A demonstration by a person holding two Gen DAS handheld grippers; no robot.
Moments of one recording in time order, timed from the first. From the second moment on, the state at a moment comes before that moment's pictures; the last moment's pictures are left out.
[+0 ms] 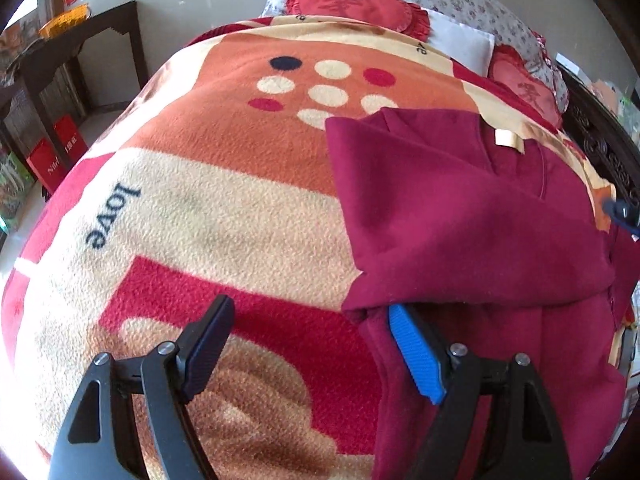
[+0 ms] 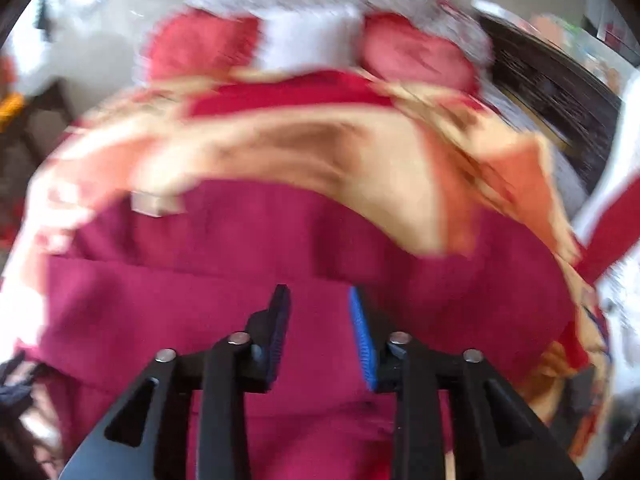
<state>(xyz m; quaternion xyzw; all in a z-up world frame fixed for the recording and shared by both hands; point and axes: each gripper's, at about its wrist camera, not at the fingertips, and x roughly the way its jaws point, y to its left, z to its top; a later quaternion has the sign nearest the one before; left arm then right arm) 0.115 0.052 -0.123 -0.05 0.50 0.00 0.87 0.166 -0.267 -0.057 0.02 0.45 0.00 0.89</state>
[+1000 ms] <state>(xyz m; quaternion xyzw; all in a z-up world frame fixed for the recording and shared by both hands) 0.117 0.058 -0.079 -0.07 0.45 -0.03 0.89 0.190 -0.133 -0.104 -0.07 0.49 0.14 0.86</state>
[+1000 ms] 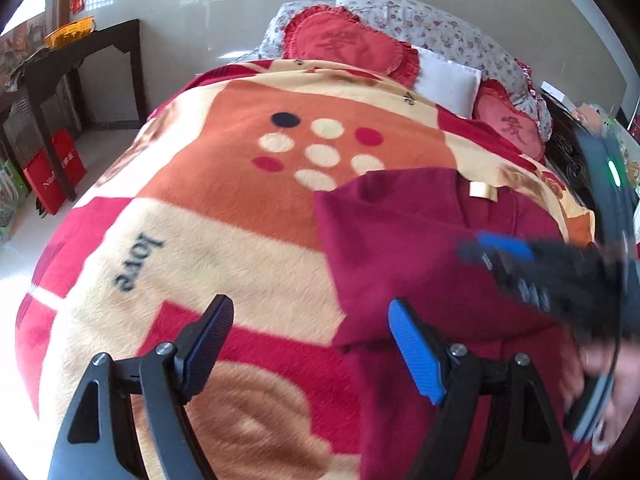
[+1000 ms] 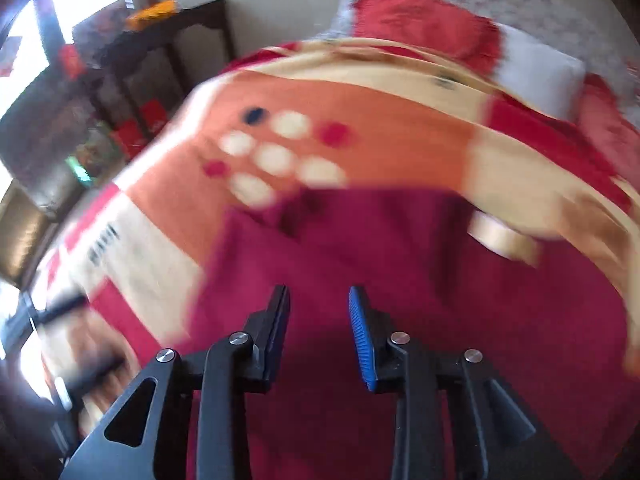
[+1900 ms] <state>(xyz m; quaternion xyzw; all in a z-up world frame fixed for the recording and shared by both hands) 0.128 -0.002 -0.089 -0.02 0.49 -0.04 0.87 0.064 -0.477 -0.128 0.27 0.46 -0.14 0.84</state>
